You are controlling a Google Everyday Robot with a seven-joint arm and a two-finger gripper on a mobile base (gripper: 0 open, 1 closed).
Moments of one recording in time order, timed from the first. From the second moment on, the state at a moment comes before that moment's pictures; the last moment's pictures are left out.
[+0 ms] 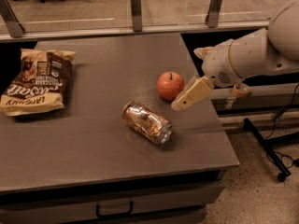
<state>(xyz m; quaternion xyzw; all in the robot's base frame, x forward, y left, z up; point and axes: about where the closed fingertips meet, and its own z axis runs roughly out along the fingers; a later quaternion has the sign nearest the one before) 0.556 -0.099 0.899 -0.53 0.74 0.12 0.40</state>
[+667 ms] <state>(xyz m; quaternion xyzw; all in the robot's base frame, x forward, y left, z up) 0.577 -0.076 0.865 -0.49 0.76 0.18 0.39</state>
